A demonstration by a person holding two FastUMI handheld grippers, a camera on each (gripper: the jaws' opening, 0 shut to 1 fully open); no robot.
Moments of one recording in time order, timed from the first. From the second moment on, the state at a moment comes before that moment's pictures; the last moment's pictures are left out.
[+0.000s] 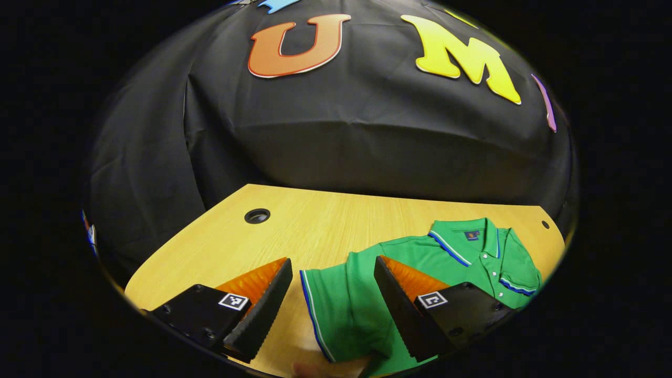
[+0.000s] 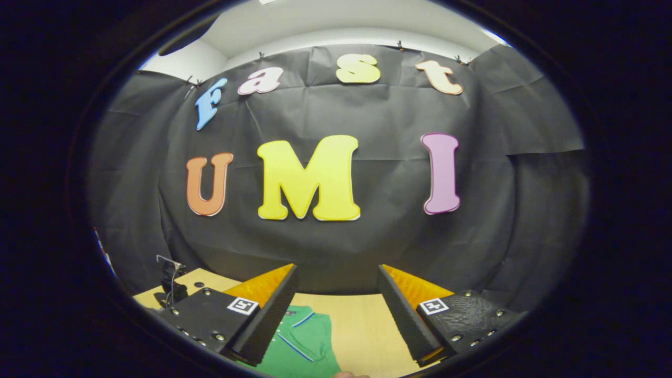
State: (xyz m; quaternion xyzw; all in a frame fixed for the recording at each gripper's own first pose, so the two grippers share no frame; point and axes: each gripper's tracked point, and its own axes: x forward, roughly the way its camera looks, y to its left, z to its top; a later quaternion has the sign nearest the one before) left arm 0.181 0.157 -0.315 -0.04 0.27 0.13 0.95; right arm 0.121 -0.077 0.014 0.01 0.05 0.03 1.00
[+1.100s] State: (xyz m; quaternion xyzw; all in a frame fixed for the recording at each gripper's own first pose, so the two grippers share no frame) left arm 0.188 0.172 -0.369 -0.07 0.36 0.14 0.92; right arm 0.129 -0.112 0.018 0.04 0.06 0.00 1.00
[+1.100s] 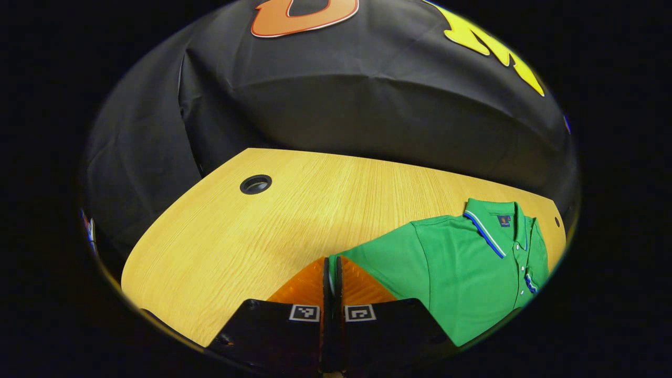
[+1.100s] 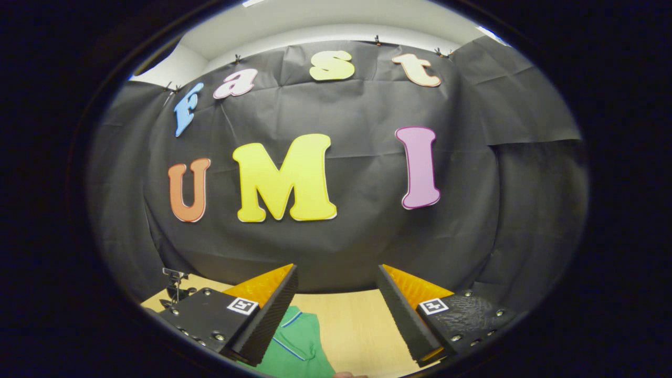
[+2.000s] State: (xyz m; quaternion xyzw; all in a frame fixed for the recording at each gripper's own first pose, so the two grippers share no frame) left arm 0.211 0.086 -0.319 -0.09 0.33 0.03 0.94; right arm 0.118 -0.126 0.011 0.06 0.07 -0.01 1.00
